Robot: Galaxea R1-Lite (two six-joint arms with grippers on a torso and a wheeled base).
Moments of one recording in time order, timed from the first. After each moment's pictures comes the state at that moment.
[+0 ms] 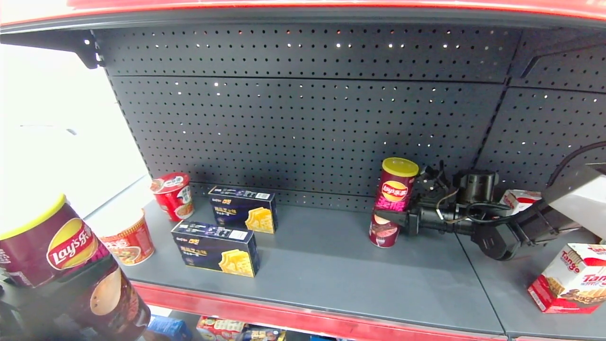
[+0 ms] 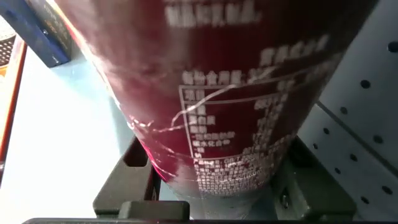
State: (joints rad) left arm -0.10 0.89 -0.36 -0.31 -0.11 -0.05; right arm 0.18 2.17 -1.05 -0.88 0.83 -0.16
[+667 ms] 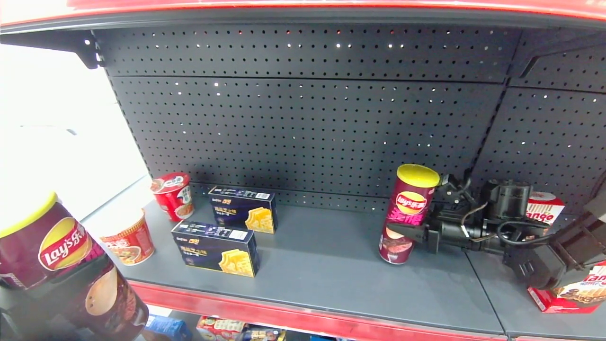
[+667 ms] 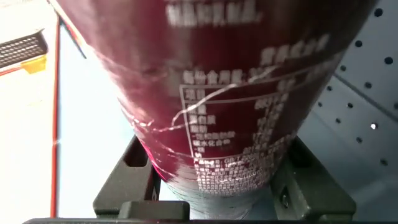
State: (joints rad) left arm -0.10 0.86 -0.36 -0.31 -0.11 -0.05; right arm 0.18 2.00 -0.74 -1.01 0.83 -0.16
